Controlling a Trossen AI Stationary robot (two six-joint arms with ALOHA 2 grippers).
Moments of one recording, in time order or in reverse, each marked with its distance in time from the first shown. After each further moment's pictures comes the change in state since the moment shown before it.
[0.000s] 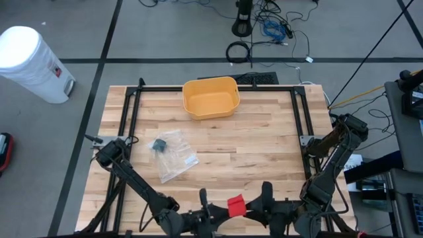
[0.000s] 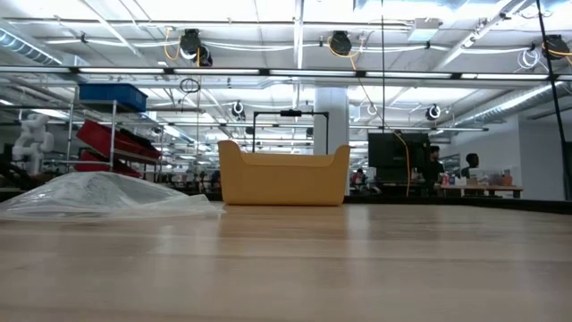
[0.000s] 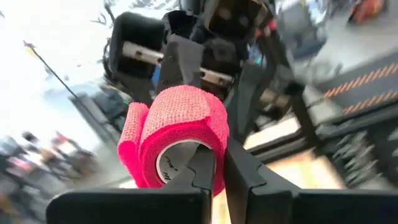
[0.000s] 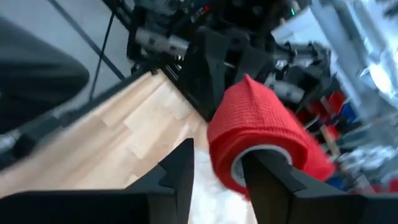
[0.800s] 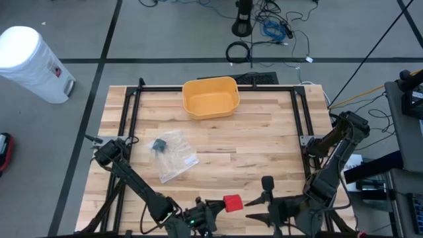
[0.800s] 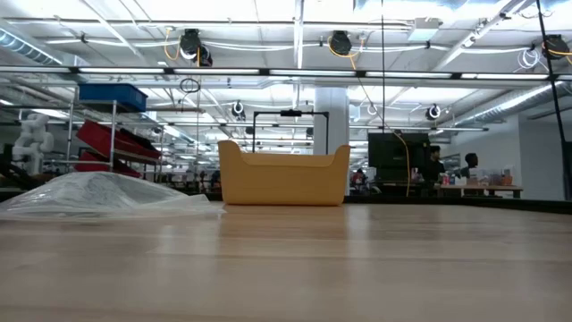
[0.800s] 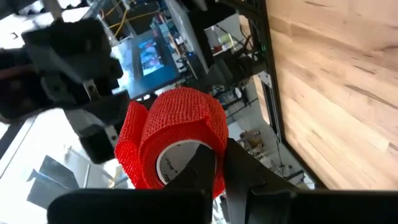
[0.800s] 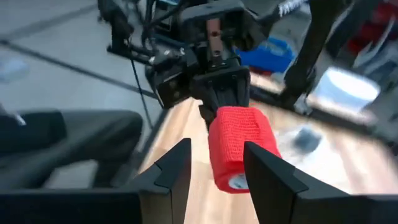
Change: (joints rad) left arm -0.020 -0.017 0.000 -0.361 -0.203 1.206; right arm -0.024 -0.042 0.064 -0.188 -0.109 0.650
